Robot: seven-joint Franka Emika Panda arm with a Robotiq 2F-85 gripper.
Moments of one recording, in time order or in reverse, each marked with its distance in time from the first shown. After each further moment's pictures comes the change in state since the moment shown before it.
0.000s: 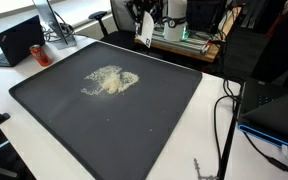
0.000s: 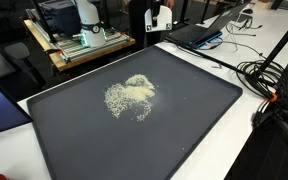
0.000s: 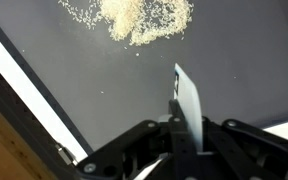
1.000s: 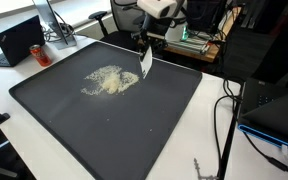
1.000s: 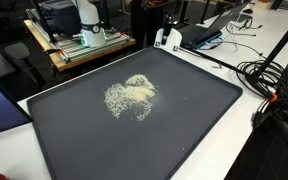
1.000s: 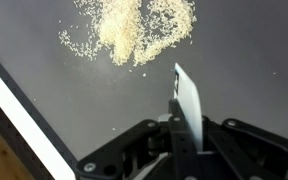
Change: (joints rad) arm 0.066 0.374 0.078 0.272 -0.417 -0.196 0.684
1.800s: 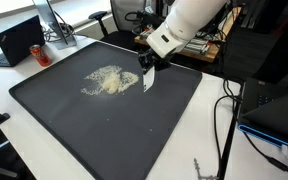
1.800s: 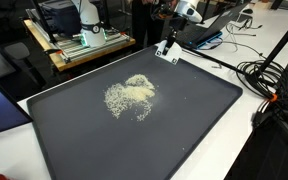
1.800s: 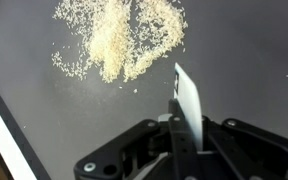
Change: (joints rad) arm 0.121 0.254 -0.030 0.213 -0.085 -0.231 0.188
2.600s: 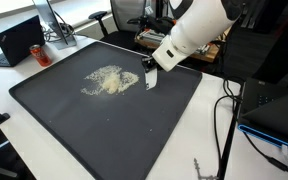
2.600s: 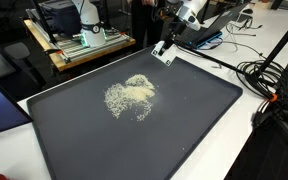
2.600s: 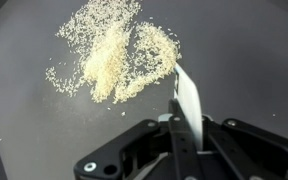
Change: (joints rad) arm 0.028 0.091 0.018 0.094 0.007 -0.198 -0.101
